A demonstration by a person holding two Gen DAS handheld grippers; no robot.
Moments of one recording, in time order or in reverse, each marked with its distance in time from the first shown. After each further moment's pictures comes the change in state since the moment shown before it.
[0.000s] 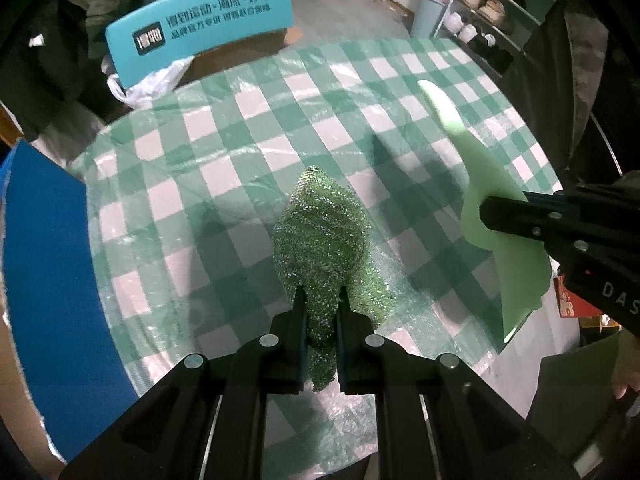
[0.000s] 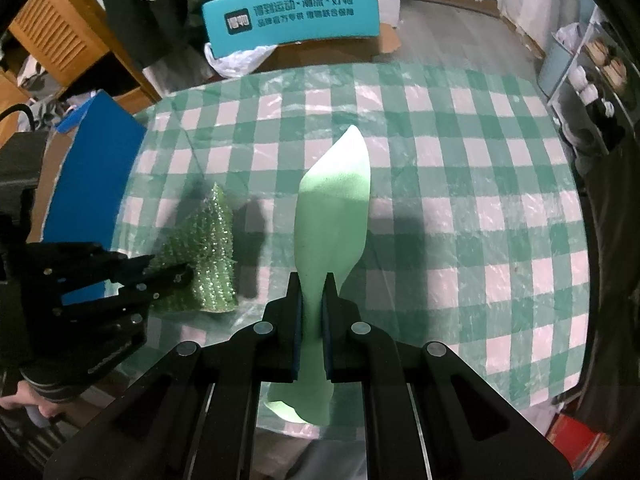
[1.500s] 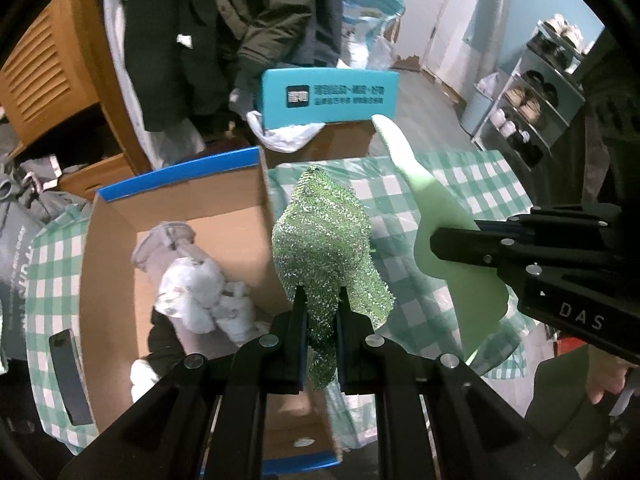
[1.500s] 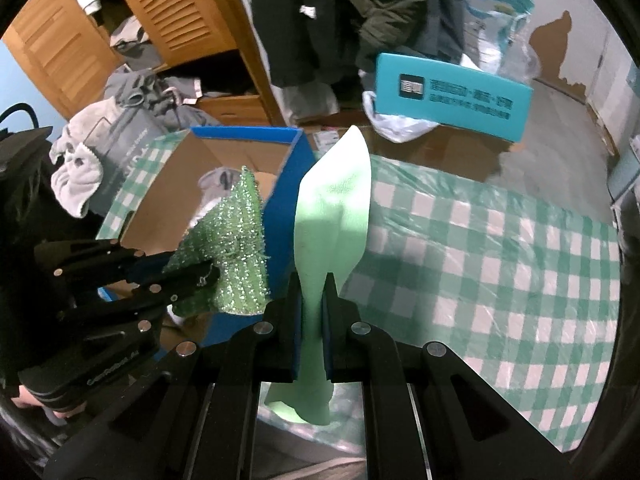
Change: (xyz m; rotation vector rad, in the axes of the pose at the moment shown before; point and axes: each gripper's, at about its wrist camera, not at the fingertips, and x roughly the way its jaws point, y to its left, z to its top) left arm -0.144 0.146 -0.054 -0.204 -0.237 0.070; right arm -0.037 0.189 0.061 -0.253 -0.083 0.177
